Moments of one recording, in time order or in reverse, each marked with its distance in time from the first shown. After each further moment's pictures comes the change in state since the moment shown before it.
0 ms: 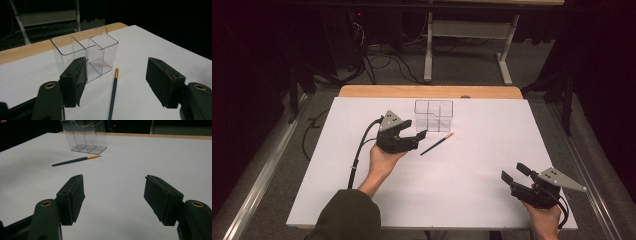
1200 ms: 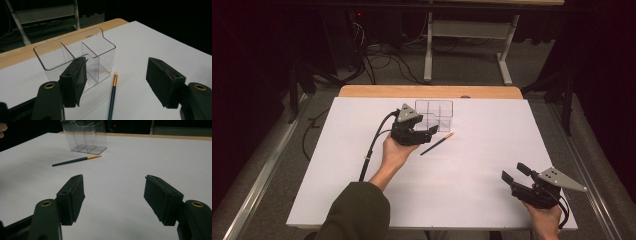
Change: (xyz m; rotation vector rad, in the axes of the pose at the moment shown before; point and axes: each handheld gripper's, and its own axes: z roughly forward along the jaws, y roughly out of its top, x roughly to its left) left arm -0.009 0.017 0.037 0.062 0.013 0.048; right arm 0.000 0.000 -0.001 0.001 -0.001 0.000
